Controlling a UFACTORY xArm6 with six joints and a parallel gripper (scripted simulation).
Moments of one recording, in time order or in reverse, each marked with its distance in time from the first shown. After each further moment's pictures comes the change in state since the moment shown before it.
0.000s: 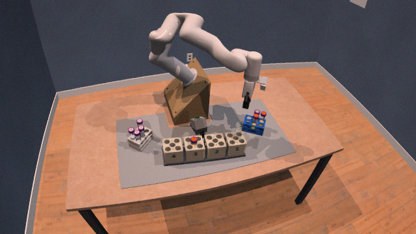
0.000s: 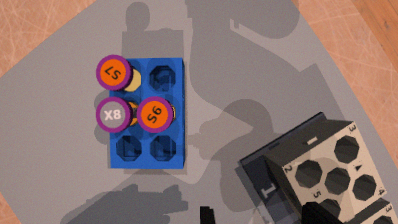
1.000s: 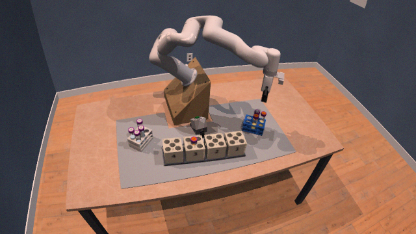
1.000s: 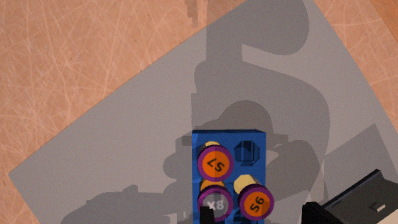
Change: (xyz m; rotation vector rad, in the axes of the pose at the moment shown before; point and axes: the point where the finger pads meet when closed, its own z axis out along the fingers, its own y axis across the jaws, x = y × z) arm 0.086 -0.096 0.000 0.001 0.004 0.000
